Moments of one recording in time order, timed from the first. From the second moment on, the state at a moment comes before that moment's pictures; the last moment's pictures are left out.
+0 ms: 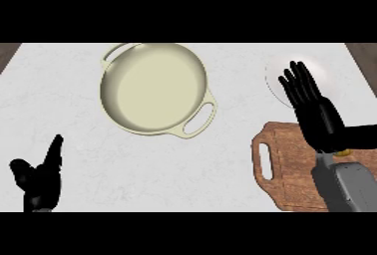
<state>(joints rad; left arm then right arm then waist) 0.08 0.41 -0.15 -1.33 0.40 0.36 -0.02 -0.27 -0.27 0.08 -1.48 -0.38 0.04 -0.13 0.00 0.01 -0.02</state>
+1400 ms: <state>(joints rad) 0.72 0.61 -0.50 -1.83 0.40 0.25 0.23 -0.32 -0.60 0.16 -1.30 0.46 -0.48 0.36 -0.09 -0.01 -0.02</state>
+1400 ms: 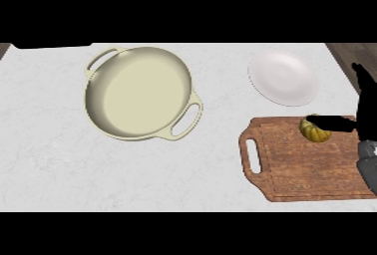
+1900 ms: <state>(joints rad) 0.67 0.59 -0.54 -1.79 0.39 0.25 0.19 -0.37 -0.52 0.21 -1.21 0.48 -0.35 0.70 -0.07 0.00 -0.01</state>
